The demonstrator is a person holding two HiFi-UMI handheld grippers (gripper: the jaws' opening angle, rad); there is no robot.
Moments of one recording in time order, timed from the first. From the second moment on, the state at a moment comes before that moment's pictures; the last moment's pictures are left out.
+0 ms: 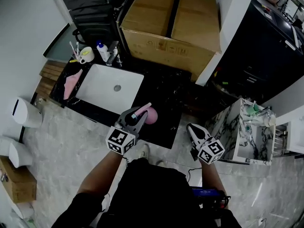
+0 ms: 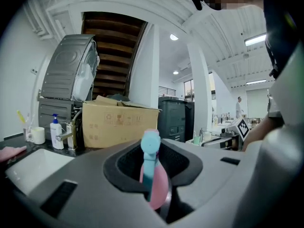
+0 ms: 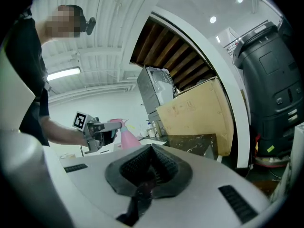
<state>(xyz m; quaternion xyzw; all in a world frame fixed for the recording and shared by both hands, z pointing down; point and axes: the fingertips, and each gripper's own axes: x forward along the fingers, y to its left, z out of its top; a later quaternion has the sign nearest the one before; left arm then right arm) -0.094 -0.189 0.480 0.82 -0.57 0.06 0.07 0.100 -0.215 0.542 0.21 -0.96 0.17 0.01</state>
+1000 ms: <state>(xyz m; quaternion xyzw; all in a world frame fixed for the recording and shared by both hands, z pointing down) -0.140 -0.083 0.468 0.76 -0.65 0.04 0.07 0.056 -0.168 0.532 0.13 -0.98 0.15 0.01</state>
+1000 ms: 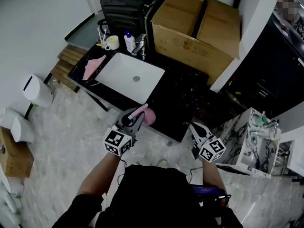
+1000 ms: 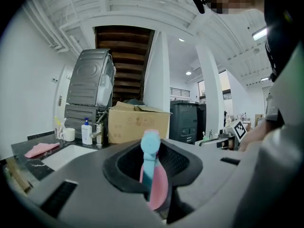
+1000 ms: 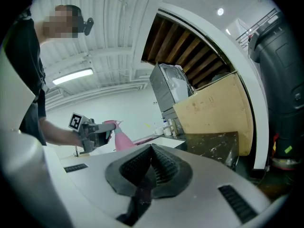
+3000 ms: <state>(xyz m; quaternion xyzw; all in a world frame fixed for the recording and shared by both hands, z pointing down) -0.275 0.105 0.509 0.70 -0.70 0.02 0.11 -0.095 -0.025 0.525 0.05 -0.99 0.13 0.05</state>
